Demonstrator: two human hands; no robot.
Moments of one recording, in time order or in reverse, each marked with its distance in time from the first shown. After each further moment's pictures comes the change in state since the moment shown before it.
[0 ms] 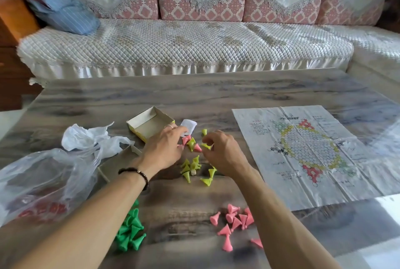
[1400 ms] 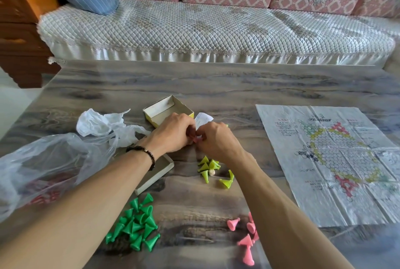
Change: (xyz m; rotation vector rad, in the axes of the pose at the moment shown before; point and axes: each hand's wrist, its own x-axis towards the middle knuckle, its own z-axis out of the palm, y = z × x) left_hand 0.024 -0.033 -0.008 -0.122 -0.046 0.018; right_hand 0.047 -0.029 0.046 -0.058 -0.182 -0.088
